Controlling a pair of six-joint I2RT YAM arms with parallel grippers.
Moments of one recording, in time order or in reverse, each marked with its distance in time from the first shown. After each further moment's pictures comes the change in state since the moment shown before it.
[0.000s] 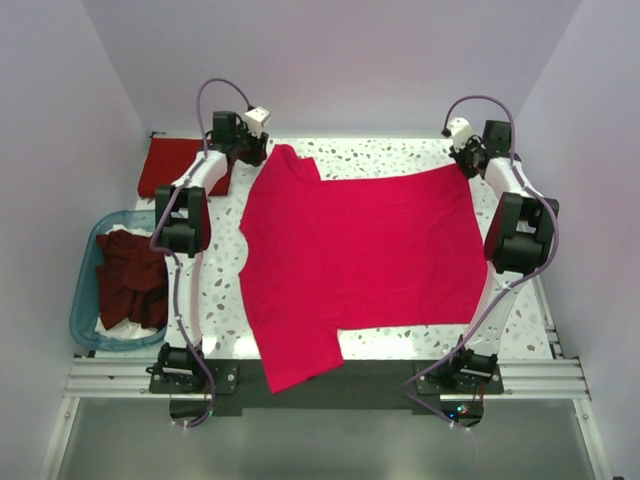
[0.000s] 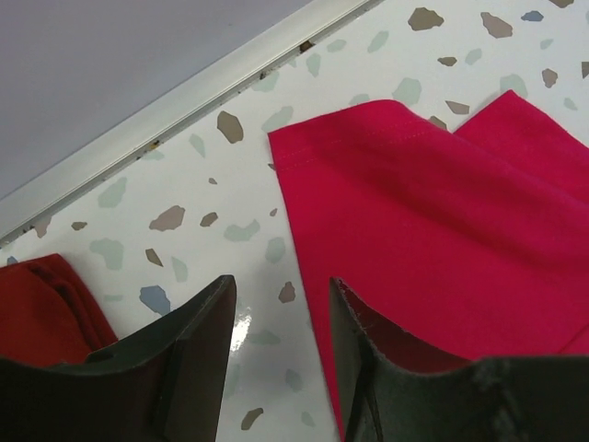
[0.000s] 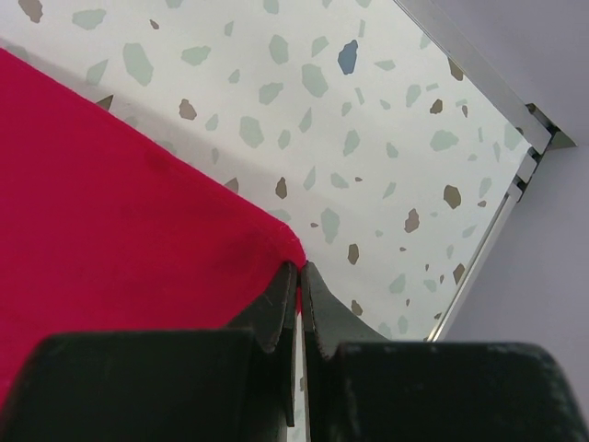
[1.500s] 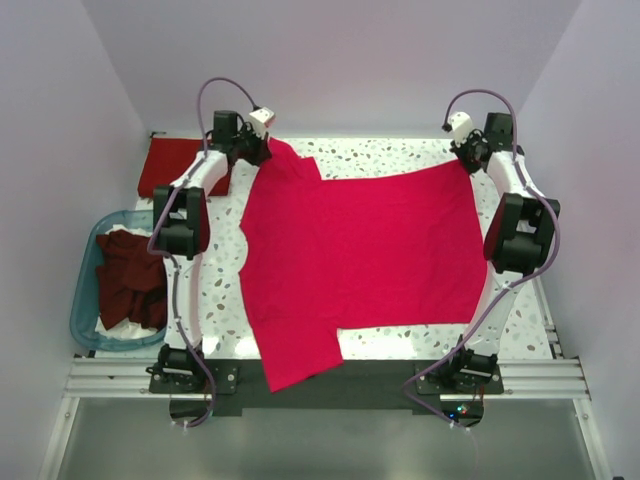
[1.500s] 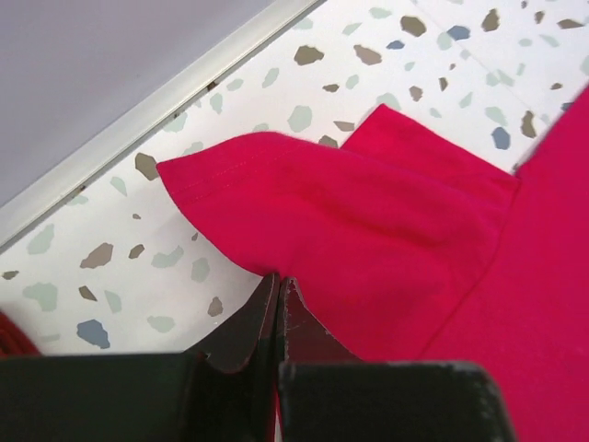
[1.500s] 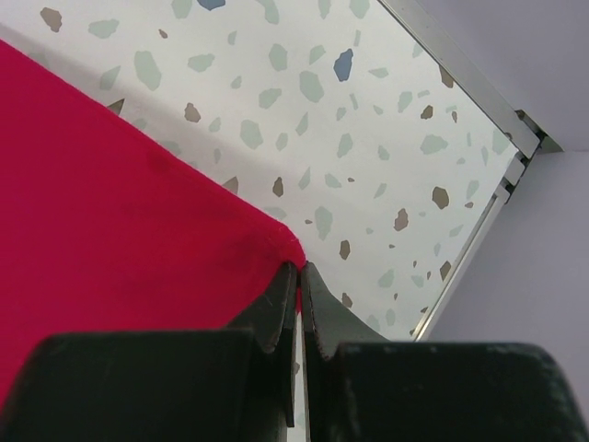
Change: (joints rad) left arm -0.011 -0.037 -0.041 -0.012 0.167 -0.004; right arm 0.006 0.002 0.086 -0.107 0.004 -0.011
